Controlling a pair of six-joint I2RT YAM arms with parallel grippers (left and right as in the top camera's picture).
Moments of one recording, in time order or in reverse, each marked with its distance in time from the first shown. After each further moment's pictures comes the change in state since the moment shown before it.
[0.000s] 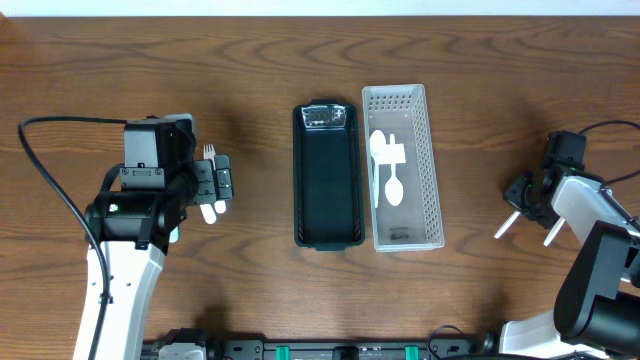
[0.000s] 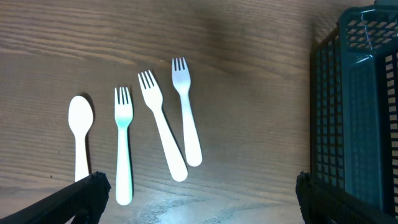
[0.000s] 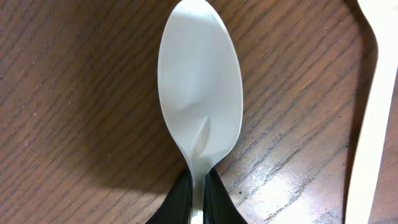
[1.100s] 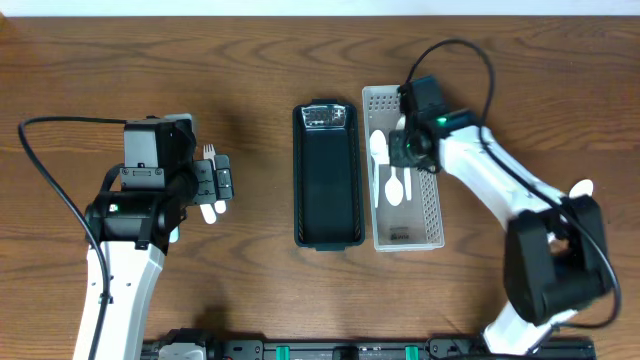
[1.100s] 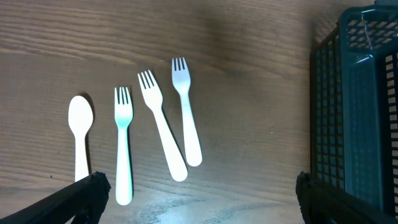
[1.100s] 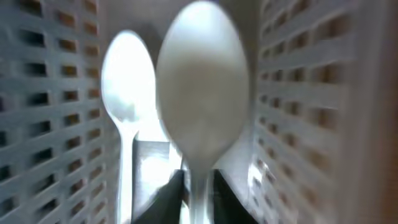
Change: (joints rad) left arm 0.000 0.000 0.000 0.000 0.000 0.000; right arm 0.656 0.162 0.409 -0.167 -0.066 -0.134
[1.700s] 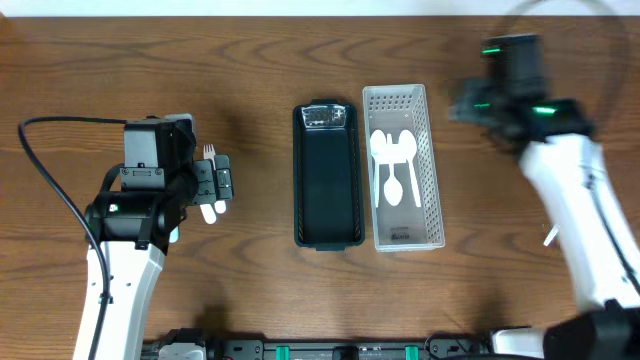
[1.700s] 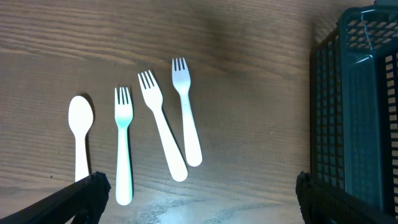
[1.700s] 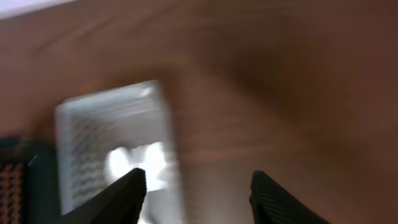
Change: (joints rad) left arm 0.000 0.000 0.000 0.000 0.000 0.000; right arm -0.298 -0.325 0.160 -0.150 0.056 0.029
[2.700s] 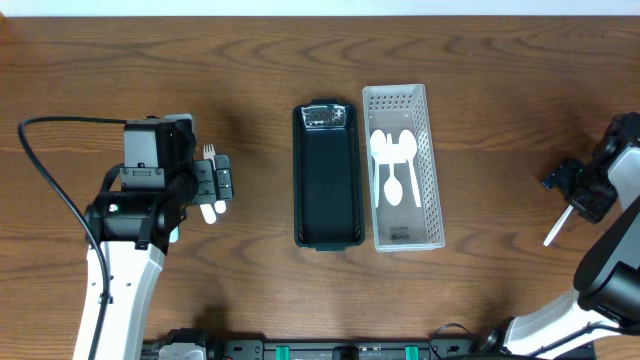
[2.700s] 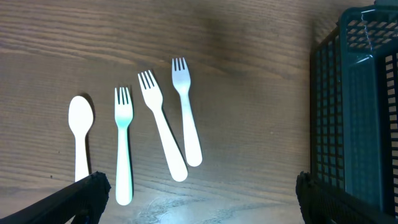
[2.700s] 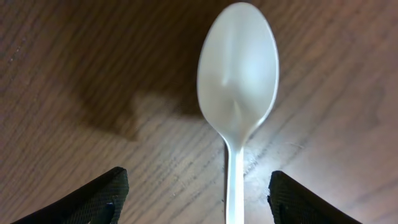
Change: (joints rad) left arm 0.000 0.000 0.000 0.000 0.000 0.000; right arm -0.577 0.338 -0.222 0.044 -0.029 -0.097
